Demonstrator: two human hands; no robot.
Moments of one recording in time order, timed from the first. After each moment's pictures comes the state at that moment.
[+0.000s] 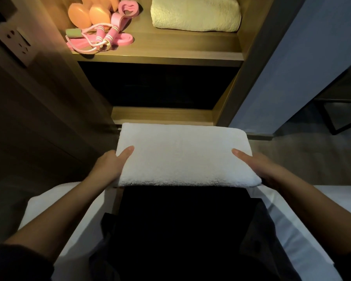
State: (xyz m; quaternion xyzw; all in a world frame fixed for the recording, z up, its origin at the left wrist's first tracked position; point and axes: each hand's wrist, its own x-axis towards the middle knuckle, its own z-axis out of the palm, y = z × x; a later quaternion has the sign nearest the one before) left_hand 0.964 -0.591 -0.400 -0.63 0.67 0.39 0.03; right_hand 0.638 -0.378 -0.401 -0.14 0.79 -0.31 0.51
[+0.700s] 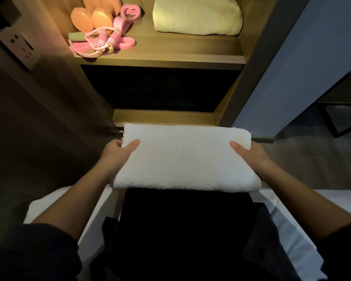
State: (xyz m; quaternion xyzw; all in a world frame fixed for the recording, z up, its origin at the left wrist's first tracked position) left_hand 0.946 -0.611 -0.403 -0.62 0.60 0.49 -0.08; right_hand 0.633 -0.402 -0.411 -0.21 0.83 -0.36 0.38
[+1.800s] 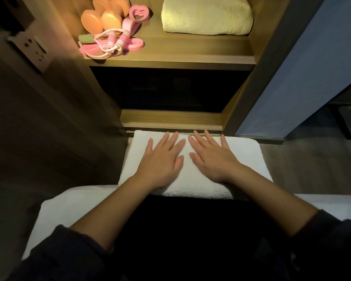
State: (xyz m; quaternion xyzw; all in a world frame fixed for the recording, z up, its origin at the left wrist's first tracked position) left_hand 0.894 -0.556 -0.396 -0.32 0.93 0.16 0.07; right_hand 0.723 -0.472 -0.400 -0.63 0.75 0.04 0.21
